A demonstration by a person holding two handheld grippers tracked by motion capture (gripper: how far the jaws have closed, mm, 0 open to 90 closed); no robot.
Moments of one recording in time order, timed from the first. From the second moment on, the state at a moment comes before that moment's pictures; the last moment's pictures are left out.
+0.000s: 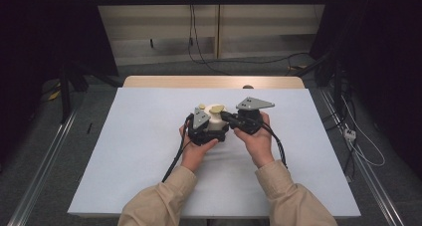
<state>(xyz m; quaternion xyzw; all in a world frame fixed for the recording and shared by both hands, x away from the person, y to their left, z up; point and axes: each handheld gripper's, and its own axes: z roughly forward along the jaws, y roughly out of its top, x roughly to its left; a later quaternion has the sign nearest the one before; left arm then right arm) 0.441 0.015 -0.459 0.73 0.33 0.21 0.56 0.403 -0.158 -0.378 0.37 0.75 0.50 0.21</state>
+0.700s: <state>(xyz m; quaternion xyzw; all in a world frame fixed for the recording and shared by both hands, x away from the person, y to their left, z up) 0.441 0.016 -0.459 0.73 0.33 0.21 0.56 0.406 -0.155 -0.376 0.37 0.75 0.50 0.21</state>
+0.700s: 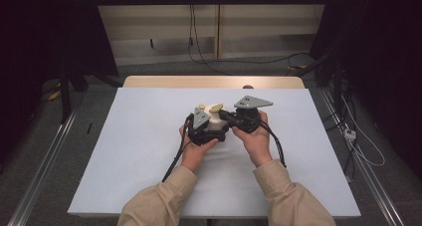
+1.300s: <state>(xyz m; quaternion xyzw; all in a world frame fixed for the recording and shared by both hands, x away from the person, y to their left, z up) 0.441 0.015 -0.459 0.73 0.33 0.21 0.56 0.411 -0.154 -0.375 0.38 0.75 0.51 0.21</state>
